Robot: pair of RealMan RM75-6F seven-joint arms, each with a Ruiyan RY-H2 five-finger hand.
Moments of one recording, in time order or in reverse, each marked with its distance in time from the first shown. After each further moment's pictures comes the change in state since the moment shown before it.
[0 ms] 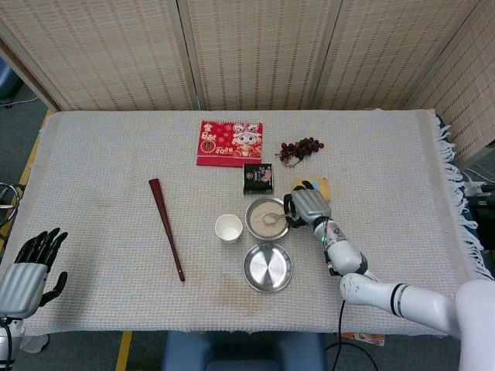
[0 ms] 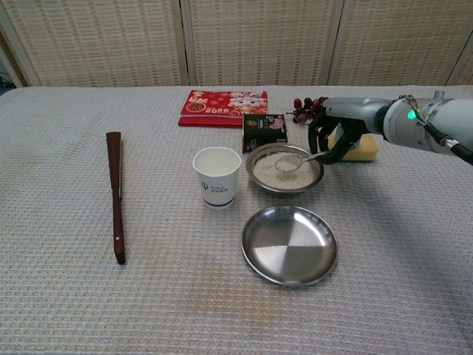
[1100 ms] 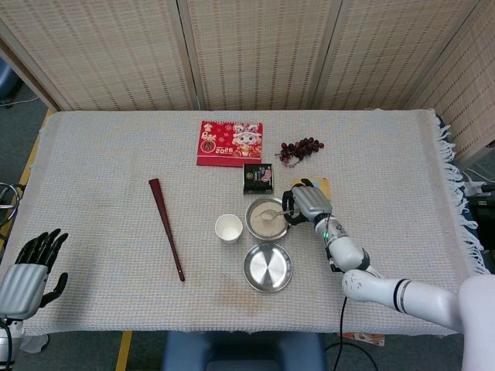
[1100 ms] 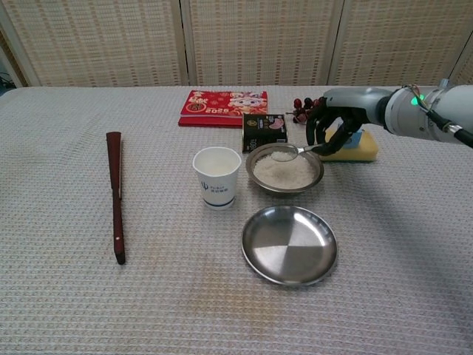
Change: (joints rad) left arm 0.003 0.001 0.003 -0.003 0.005 0.005 0.000; right arm 0.042 0.047 -0.024 -0.026 0.019 -0.012 0.139
